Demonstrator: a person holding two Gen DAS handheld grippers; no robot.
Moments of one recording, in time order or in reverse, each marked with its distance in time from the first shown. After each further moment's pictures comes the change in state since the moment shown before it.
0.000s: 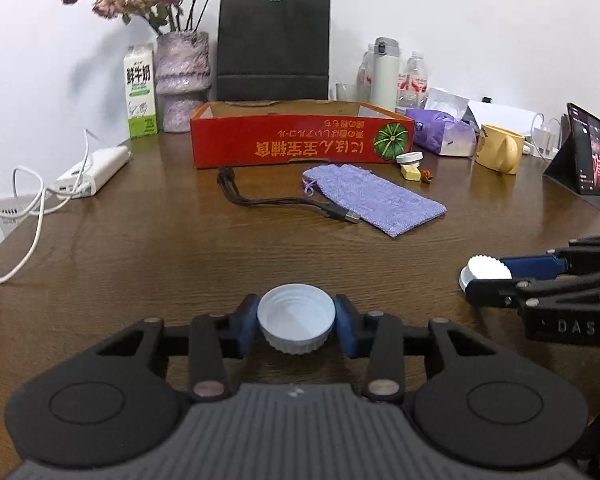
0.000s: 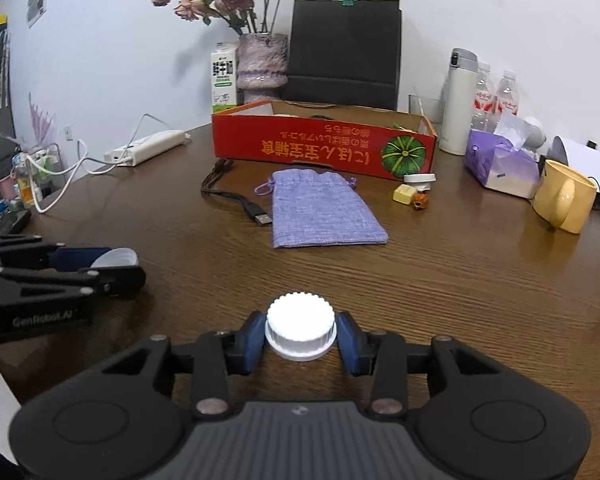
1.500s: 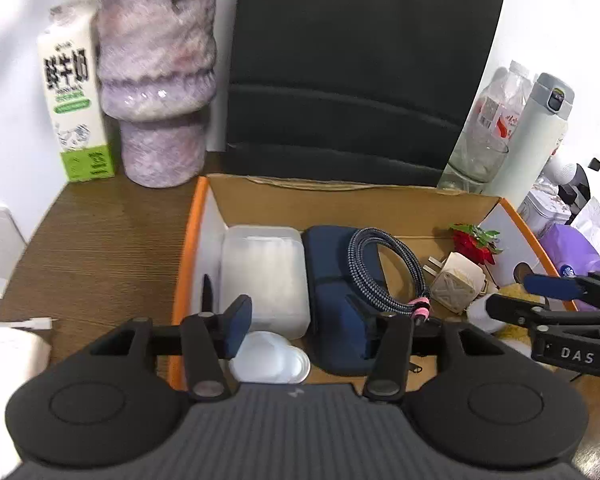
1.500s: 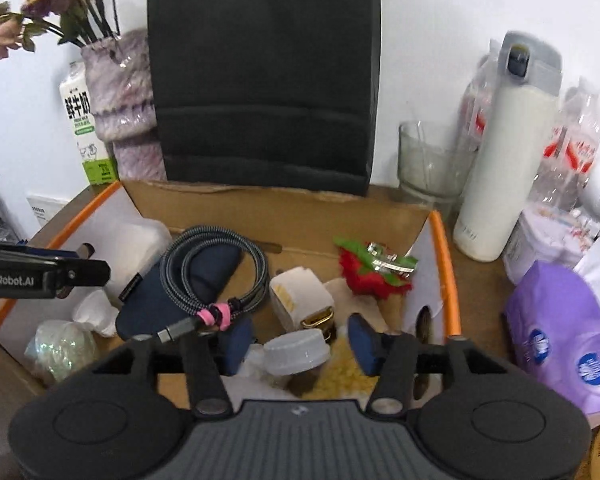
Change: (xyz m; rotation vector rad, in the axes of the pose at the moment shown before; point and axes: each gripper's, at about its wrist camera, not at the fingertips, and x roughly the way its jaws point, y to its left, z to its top) left arm 0.290 0.100 0.277 -0.117 0.239 -0.013; right arm 0.269 -0.125 0.269 0.085 0.132 -0.070
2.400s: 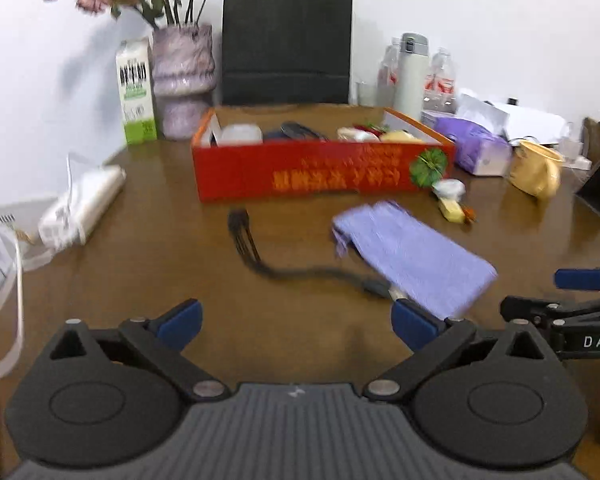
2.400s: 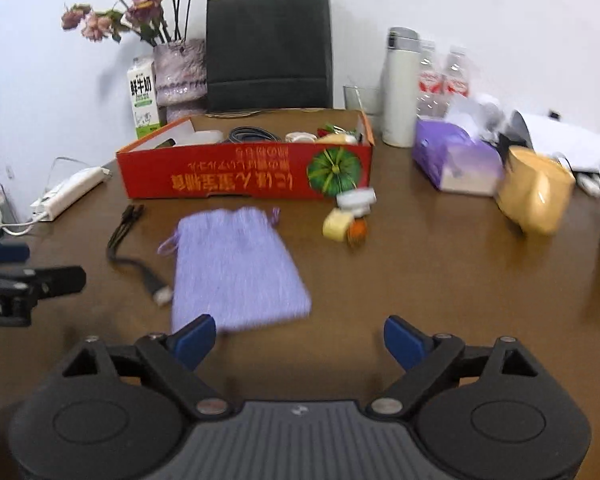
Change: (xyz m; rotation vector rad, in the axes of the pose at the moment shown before) left arm -0.181 -0.054 -0.268 0.104 -0.173 0.019; right arm -0.198 0.040 -0.264 0.110 -0.116 -0.031
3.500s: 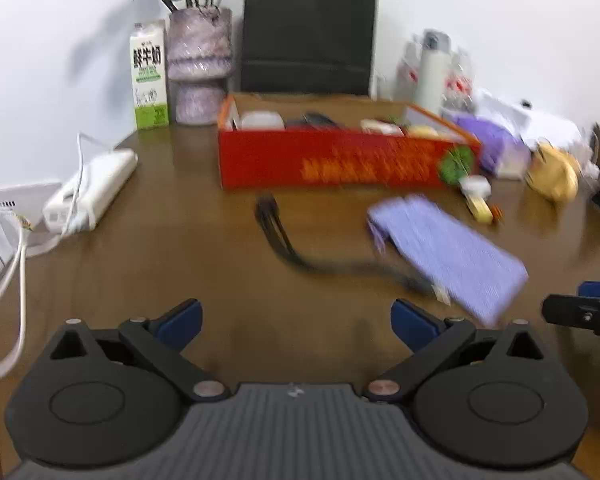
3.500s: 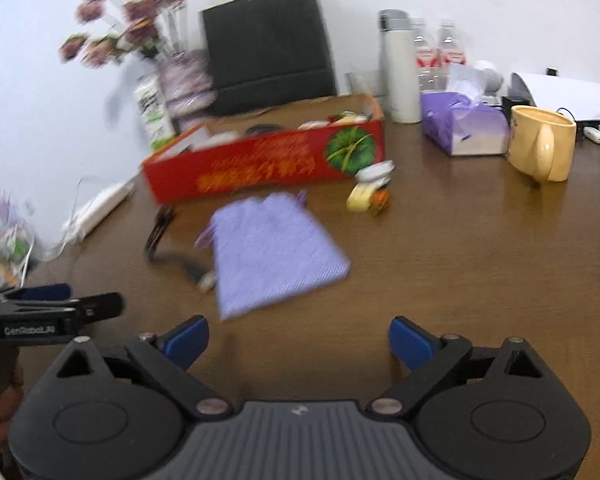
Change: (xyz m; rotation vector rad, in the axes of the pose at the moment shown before) left arm 0.027 0.038 0.012 -0.034 0.005 0.014; right arm 0.005 -0.006 0.015 0.099 -0.007 0.048
